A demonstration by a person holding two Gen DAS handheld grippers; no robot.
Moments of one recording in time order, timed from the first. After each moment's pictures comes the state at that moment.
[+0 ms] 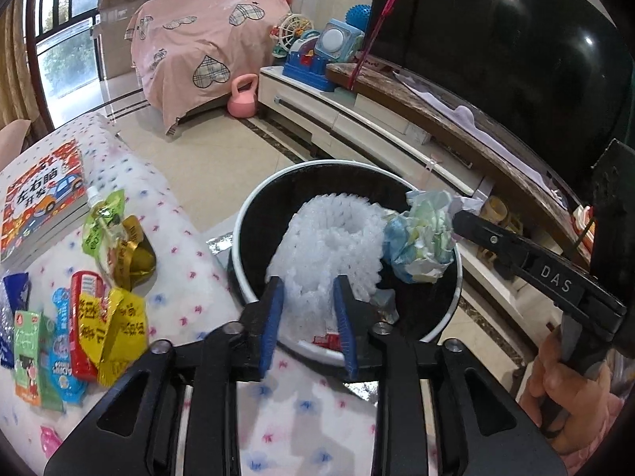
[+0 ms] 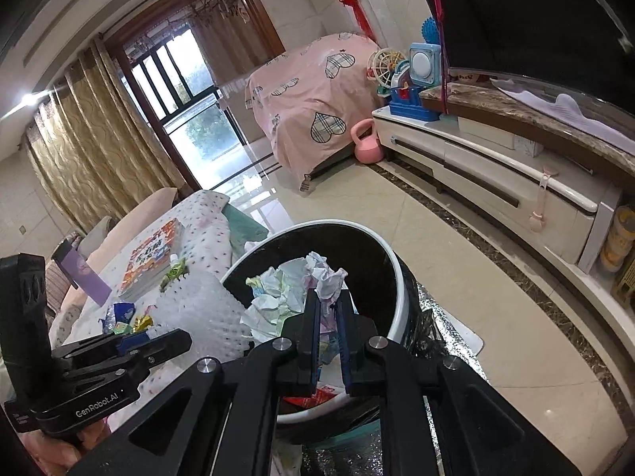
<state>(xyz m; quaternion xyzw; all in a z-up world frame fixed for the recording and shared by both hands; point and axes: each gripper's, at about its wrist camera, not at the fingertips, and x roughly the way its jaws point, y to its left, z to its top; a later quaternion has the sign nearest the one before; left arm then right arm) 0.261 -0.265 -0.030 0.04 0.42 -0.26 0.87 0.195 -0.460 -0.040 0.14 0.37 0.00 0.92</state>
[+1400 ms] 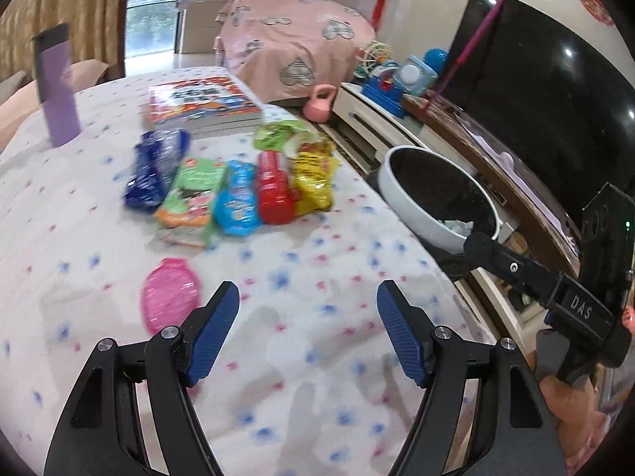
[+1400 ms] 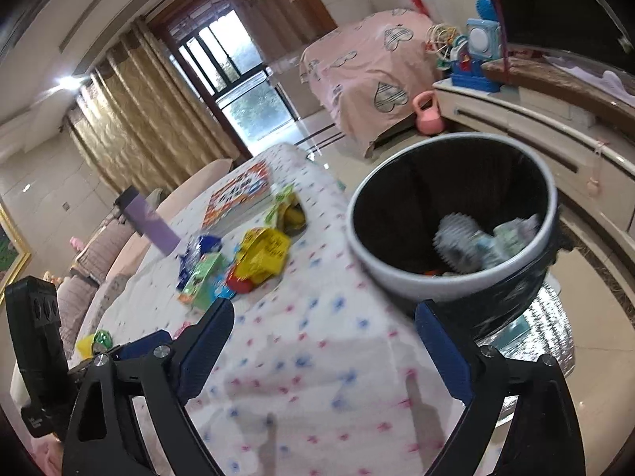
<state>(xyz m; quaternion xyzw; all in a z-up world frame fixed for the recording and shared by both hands) 0.158 -0.080 -0.039 -0.06 0.41 -0.15 0.90 0.139 -0.341 -0.062 0.16 0.39 0.10 0.90</state>
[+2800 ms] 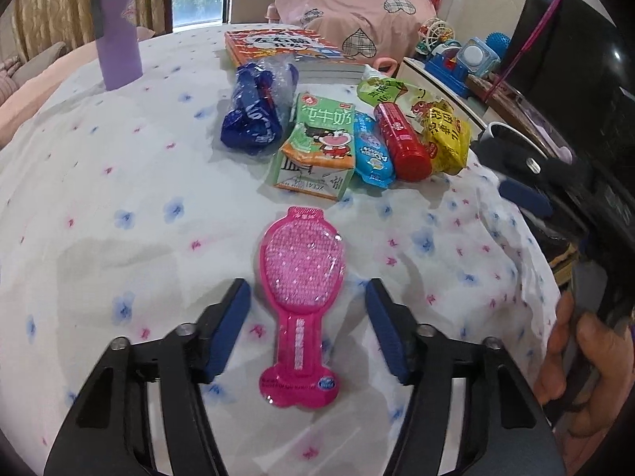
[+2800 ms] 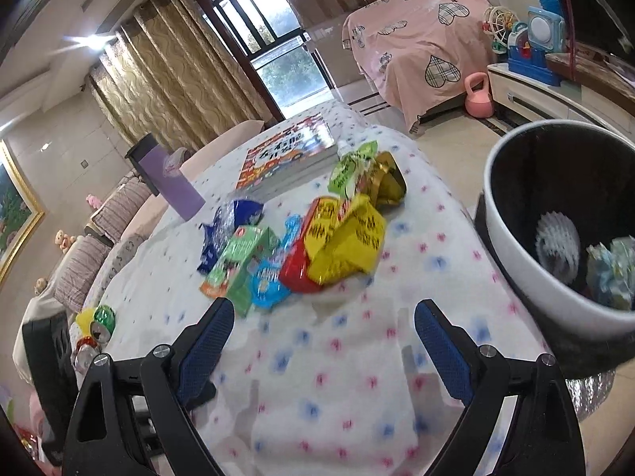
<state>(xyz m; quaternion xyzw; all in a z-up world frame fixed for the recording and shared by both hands) 0.179 -0.021 -0.090 -0.05 0.46 -0.07 0.88 0.203 -0.253 -0.096 0.13 0.43 0.16 0.88</state>
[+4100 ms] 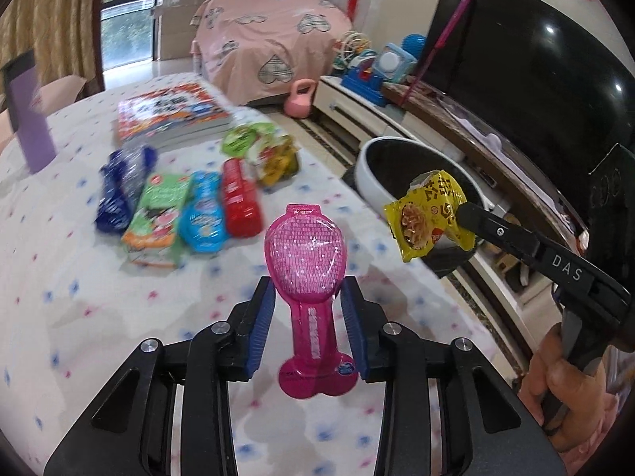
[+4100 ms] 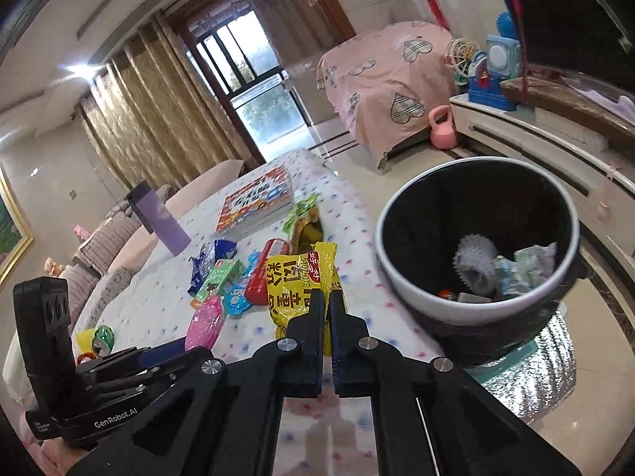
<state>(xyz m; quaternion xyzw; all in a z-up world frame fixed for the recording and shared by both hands) 0.166 -0.115 -0.031 -0.02 0.41 -0.19 0.89 0.145 -0.328 -0.045 0.14 0.37 0.11 0.91</state>
